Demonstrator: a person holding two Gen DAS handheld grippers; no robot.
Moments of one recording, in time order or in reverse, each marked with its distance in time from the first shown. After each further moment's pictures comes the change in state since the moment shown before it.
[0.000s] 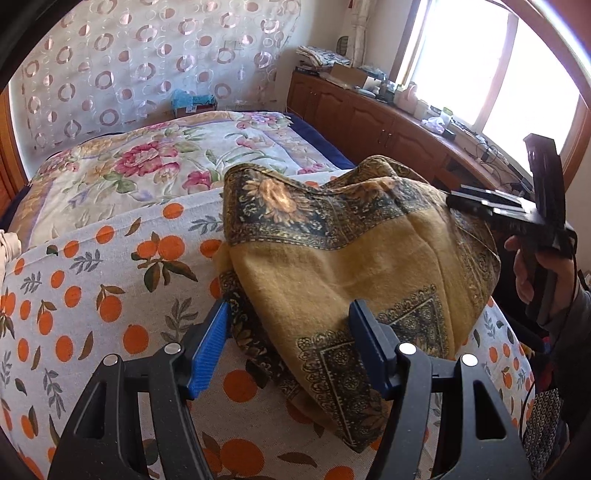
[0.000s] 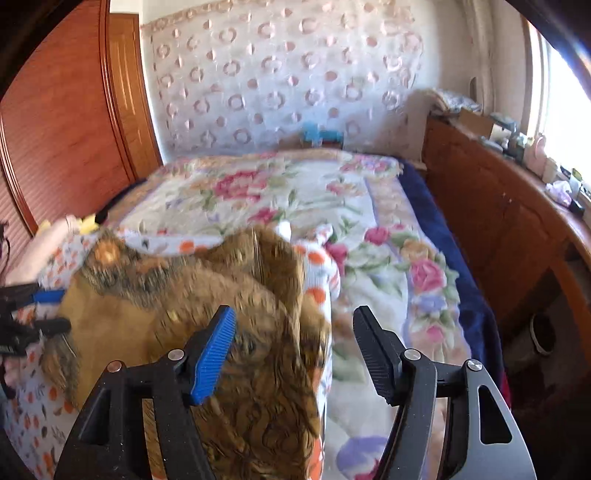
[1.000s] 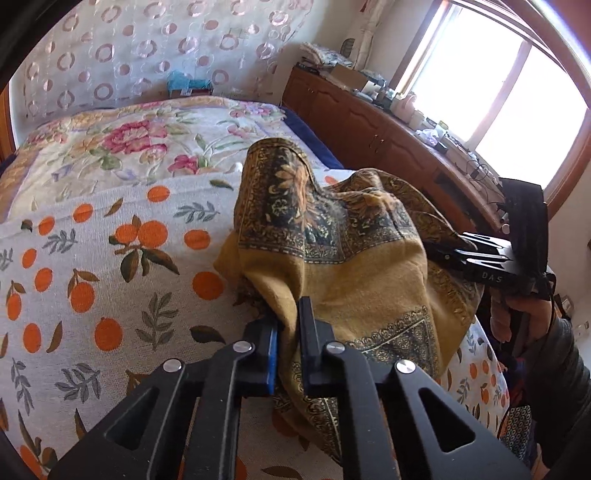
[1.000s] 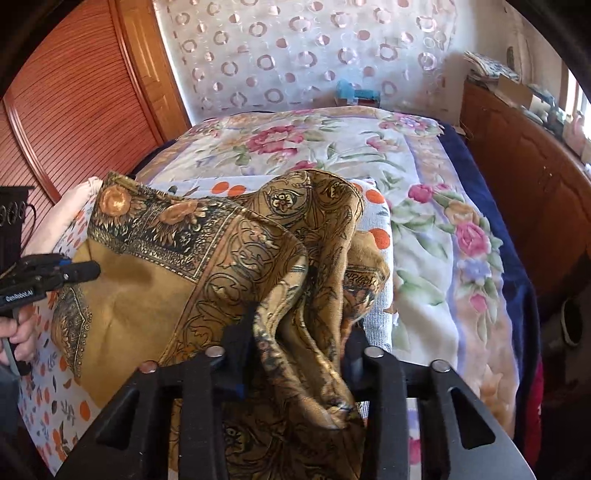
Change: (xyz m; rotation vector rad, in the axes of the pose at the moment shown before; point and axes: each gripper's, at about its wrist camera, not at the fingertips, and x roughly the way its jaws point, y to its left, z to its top) left arm 0.008 0.004 0.001 -0.081 0.010 -0.105; right arm 0.031 -0.006 0.008 -0.014 0.134 0.142
